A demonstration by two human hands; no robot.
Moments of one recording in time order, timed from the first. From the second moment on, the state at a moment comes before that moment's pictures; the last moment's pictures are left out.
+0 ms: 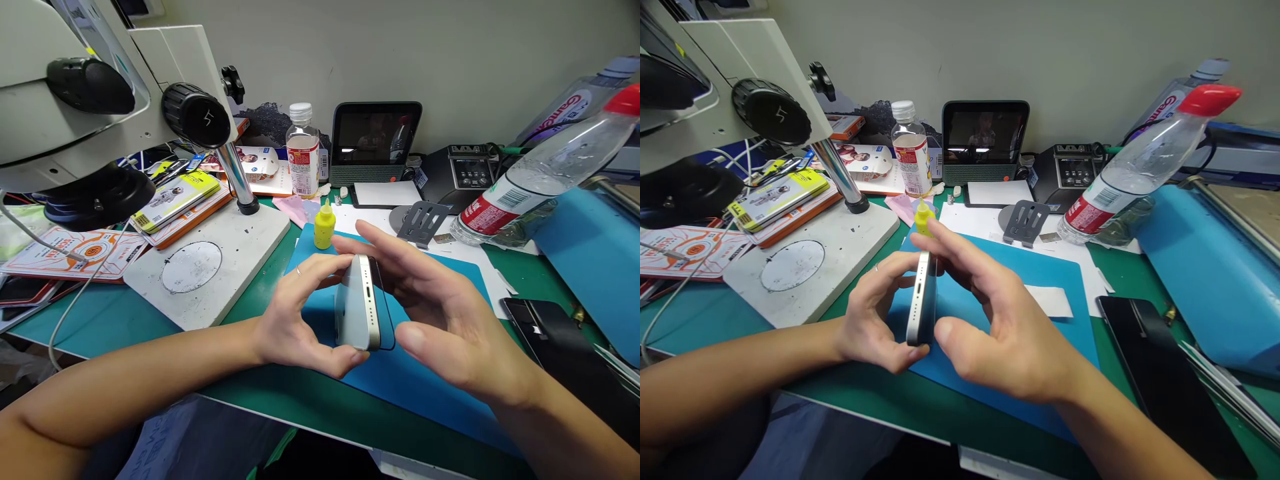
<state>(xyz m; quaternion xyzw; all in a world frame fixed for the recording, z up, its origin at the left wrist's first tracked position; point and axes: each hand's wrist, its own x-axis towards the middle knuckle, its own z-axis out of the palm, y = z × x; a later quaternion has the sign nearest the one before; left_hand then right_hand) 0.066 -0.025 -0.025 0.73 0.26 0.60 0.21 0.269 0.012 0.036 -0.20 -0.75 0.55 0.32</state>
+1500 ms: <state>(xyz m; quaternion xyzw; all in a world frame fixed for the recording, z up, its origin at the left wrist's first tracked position) 0.066 -0.029 -0.025 0.69 0.28 0.61 0.27 0.266 0.016 0.035 -0.18 -0.85 0.34 0.35</state>
